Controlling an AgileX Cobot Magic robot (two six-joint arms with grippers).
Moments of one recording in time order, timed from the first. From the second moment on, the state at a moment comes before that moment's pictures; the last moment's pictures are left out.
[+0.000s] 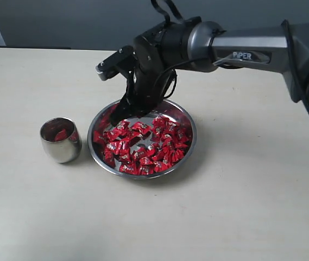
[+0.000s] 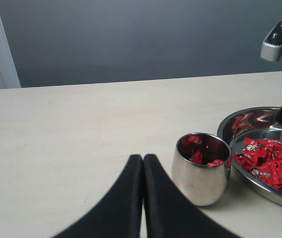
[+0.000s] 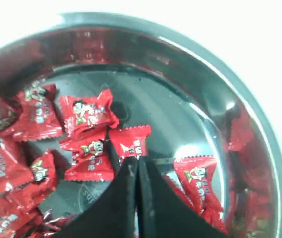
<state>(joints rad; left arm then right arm) -0.01 0.00 0.00 0.04 0.24 -0.06 0.70 2.18 -1.67 -0.09 0.76 -0.08</state>
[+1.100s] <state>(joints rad) -0.01 0.00 0.00 0.04 0.24 -0.06 0.70 2.25 -1.67 0.00 0.72 -0.15</state>
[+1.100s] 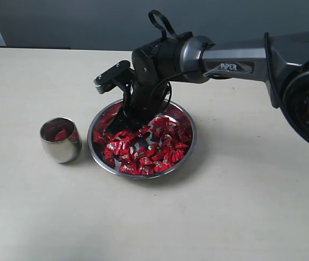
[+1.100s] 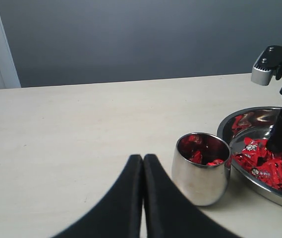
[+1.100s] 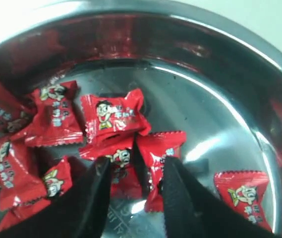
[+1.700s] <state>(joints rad) -0.01 0.00 0.00 0.04 0.24 -0.06 0.70 2.26 -1.67 -0.07 0.72 -0.15</state>
